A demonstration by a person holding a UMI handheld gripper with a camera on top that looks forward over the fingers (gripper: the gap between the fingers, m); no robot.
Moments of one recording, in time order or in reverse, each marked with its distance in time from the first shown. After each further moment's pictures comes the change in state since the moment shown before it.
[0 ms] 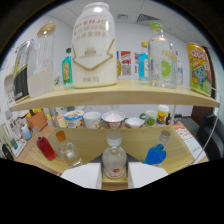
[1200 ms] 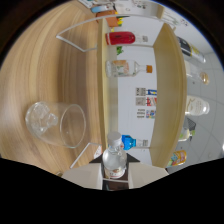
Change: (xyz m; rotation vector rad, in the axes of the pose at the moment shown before) arm 0.089 0.039 -0.066 -0.077 0.412 -1.522
